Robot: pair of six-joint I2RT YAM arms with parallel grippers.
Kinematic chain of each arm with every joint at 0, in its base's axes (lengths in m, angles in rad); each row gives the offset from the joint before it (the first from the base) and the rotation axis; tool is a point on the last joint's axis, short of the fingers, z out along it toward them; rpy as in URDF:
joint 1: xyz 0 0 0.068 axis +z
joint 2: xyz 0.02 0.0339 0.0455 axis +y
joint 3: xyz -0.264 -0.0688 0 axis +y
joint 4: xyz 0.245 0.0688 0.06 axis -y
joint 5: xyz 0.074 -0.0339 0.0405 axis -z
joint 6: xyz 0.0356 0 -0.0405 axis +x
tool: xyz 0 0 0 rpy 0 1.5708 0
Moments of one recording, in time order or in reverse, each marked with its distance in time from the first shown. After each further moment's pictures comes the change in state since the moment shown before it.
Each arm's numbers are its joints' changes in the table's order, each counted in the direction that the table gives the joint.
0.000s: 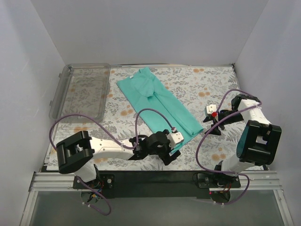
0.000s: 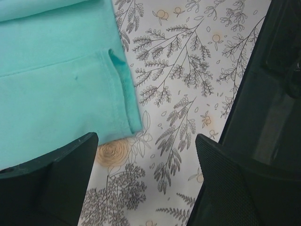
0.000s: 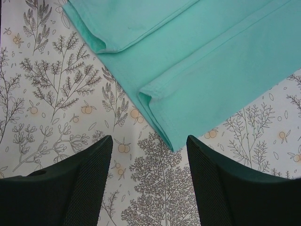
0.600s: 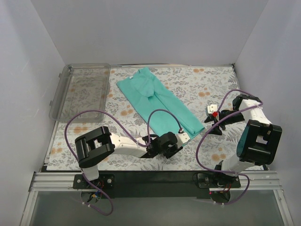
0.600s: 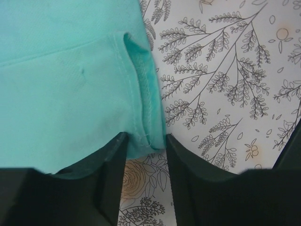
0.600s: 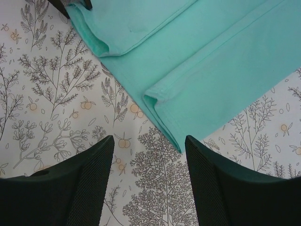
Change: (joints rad) left arm 0.000 0.264 -0.165 -0.057 -0.092 0.019; right arm -0.019 0.008 -0.006 0.000 0.012 0.000
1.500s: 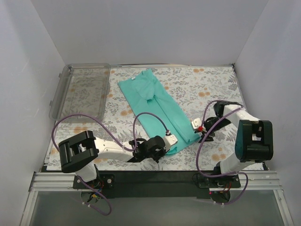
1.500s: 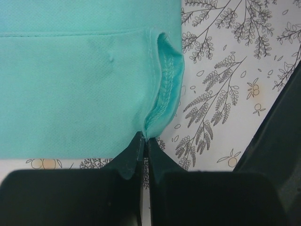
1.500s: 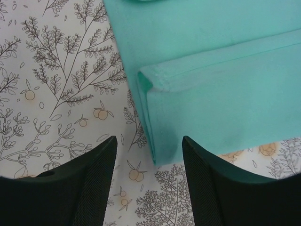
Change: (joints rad) left arm 0.000 -0.192 0.219 0.022 0.012 -0.097; right arm 0.243 0.014 0.151 0.205 0.145 0.000
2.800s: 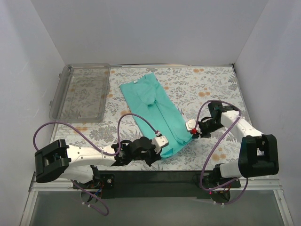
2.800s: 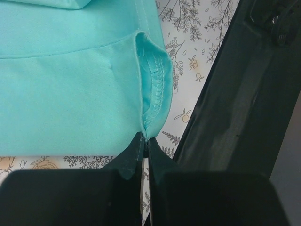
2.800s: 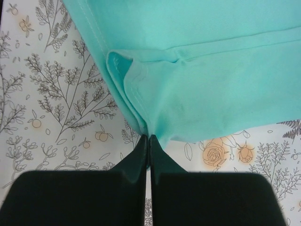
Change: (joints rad) left arm 0.000 -0.315 0.153 -0.013 0.133 -0.043; right arm 0.140 -0.190 0.085 0.131 0.023 0.240
